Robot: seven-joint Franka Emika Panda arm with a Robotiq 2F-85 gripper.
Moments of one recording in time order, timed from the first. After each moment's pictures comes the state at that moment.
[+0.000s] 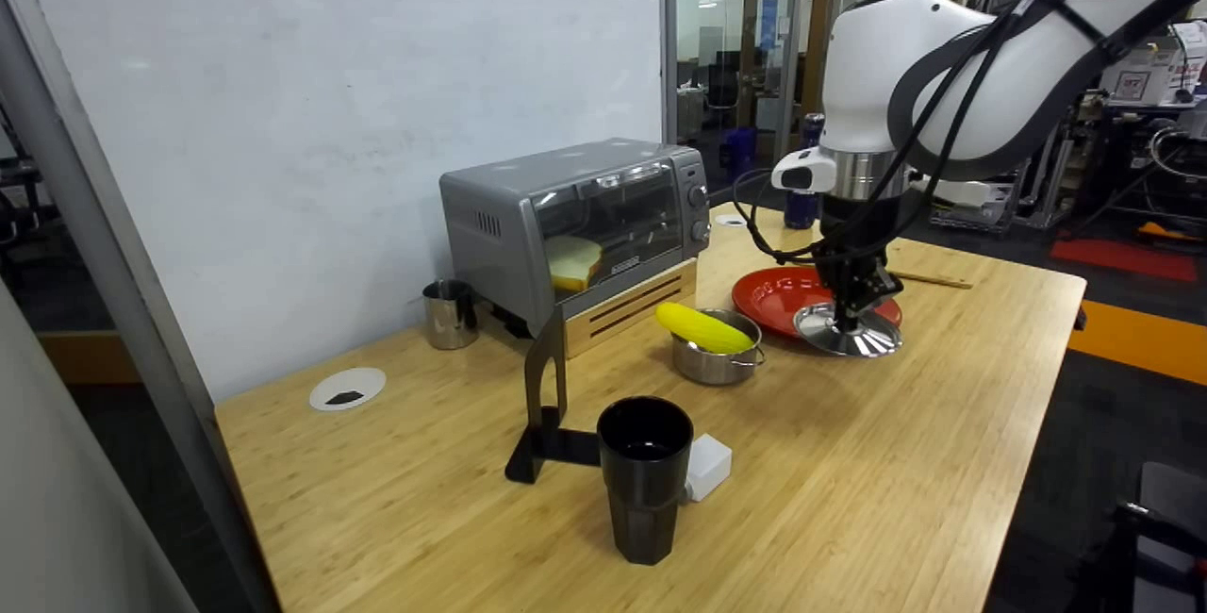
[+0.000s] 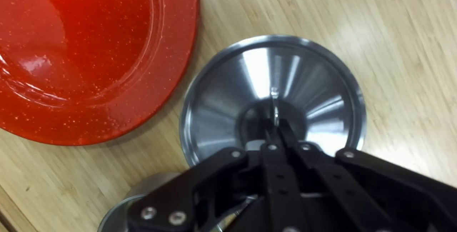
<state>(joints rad) -0.01 0.01 -0.02 -2.41 -0.19 2.43 -0.94</state>
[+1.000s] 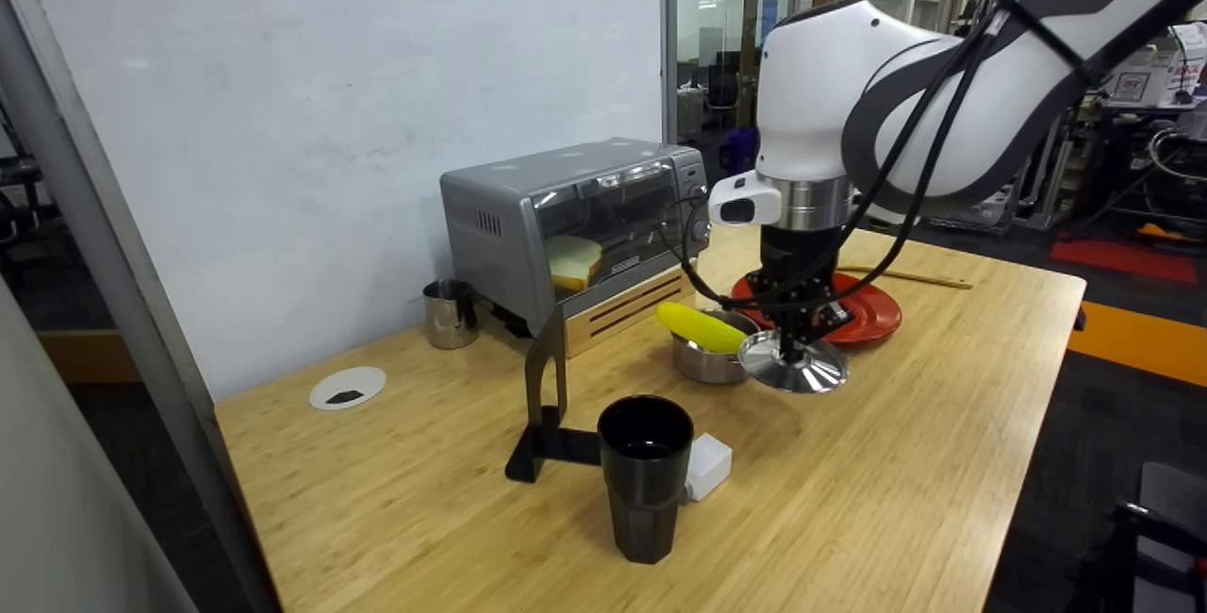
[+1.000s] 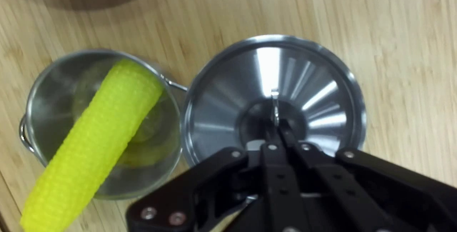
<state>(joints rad) 0.08 0.11 0.08 -2.32 -0.21 2.43 -1.01</state>
